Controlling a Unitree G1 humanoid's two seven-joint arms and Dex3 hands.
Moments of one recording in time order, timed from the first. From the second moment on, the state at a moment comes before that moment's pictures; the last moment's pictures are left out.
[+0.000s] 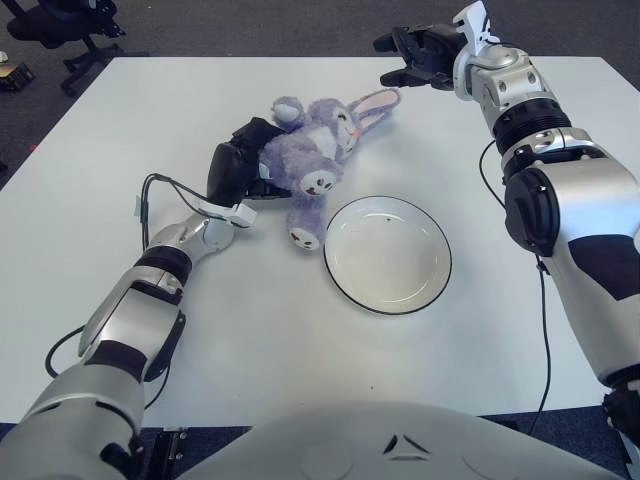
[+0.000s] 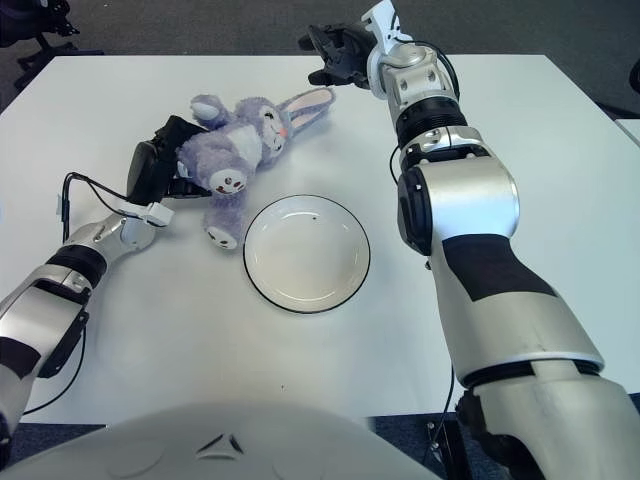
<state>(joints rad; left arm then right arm) -0.66 0.43 -0.36 1.06 0.69 -1.03 0.90 -1.41 -0.29 -0.05 1.31 -0.15 0.12 0.52</state>
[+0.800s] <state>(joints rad) -0.59 0.30 -0.06 0.95 0.02 -1.01 0.16 -1.41 -0.31 -0.02 1.28 -0.18 0.04 0.35</state>
